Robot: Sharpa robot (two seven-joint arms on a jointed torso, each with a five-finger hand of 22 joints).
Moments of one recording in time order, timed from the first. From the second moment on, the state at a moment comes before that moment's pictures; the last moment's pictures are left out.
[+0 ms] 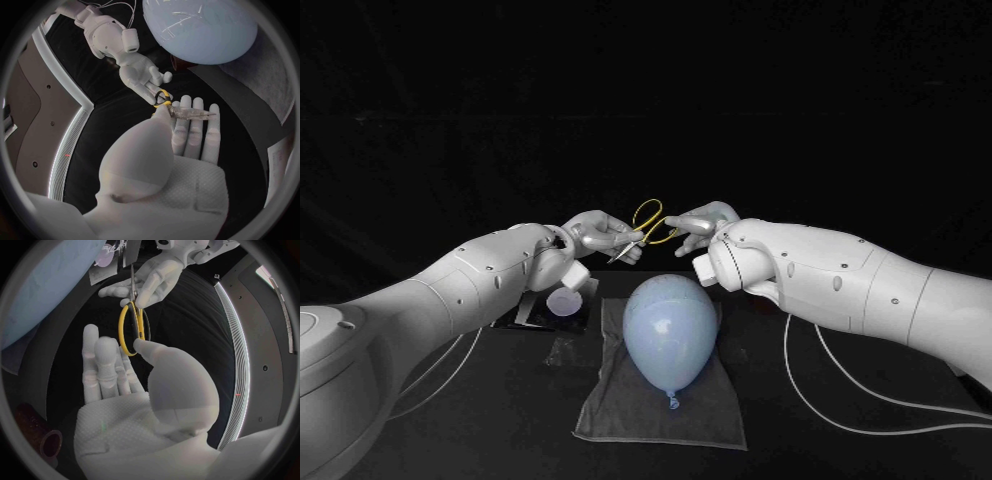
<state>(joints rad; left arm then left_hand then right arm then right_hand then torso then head) 1.29 -0.36 -0.06 0.64 -0.41 0.25 0.21 1.68 0.13 0.11 0.31 0.04 0.94 0.14 0.33 0.33 1.24 0.10 0.10 0.07 1.00 0.10 0.17 0.37 0.16 0.85 0.29 0.11 0.07 1.36 -0.39 -0.11 1.08 -0.32 -0.58 -0.17 1.20 -0.14 0.54 0.07 0.14 0.84 0.21 0.11 0.44 1.06 0.14 0.07 0.06 1.17 0.07 0.89 0.71 0.17 0.97 0.16 0.64 0.43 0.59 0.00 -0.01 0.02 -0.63</state>
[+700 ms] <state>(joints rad) 1.29 -0.41 -0.06 0.66 -0.42 0.23 0.19 1.64 0.05 0.27 0.32 0.05 0.93 0.14 0.37 0.34 1.27 0.10 0.09 0.07 1.00 0.10 0.17 0.41 0.16 0.85 0.29 0.11 0.07 1.41 -0.48 -0.12 0.93 -0.42 -0.41 0.15 1.34 -0.12 0.54 -0.02 0.14 0.92 0.20 0.13 0.42 1.10 0.15 0.10 0.06 0.97 0.12 0.34 0.32 0.17 0.93 0.23 0.23 0.13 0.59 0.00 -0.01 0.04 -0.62</state>
